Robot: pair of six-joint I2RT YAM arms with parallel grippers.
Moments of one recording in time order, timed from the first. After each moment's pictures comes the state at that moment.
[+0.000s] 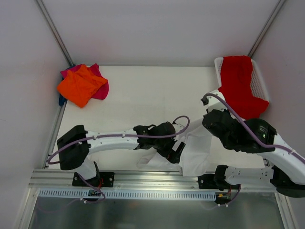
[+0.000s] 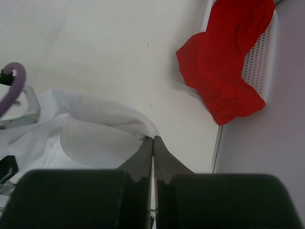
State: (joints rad) left arm -1.18 1.54 1.03 -0.37 0.17 -0.53; right arm 1.19 0.99 1.51 -1.43 0.92 0.32
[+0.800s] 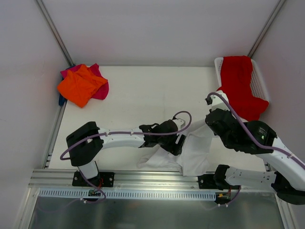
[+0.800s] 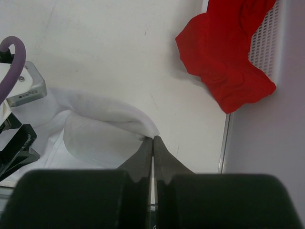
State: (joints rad) left arm -1.15 1.70 1.04 -0.18 0.05 -0.55; right arm 1.08 0.93 1.40 -1.37 0.86 0.33
